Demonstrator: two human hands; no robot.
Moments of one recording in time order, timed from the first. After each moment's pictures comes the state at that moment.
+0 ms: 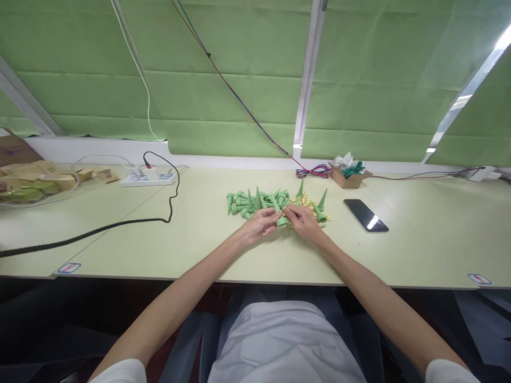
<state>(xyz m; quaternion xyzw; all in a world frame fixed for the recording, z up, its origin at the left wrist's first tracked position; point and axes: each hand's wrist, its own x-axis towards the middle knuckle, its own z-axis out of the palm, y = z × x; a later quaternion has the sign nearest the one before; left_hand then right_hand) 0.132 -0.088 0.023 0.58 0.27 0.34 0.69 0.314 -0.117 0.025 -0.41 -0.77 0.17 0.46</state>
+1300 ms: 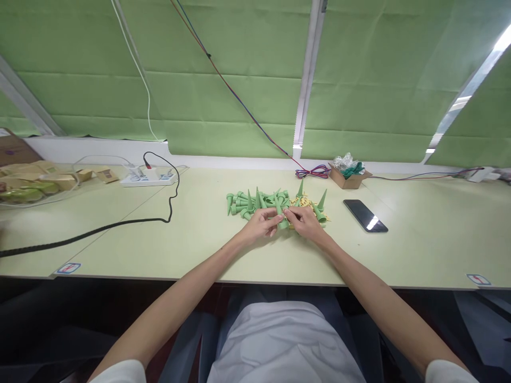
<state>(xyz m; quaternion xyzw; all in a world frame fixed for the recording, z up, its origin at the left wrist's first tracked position) 0.134 -0.096 0.027 0.70 0.27 0.34 0.56 0.320 -0.115 0.022 -0.41 -0.78 0.12 0.46</state>
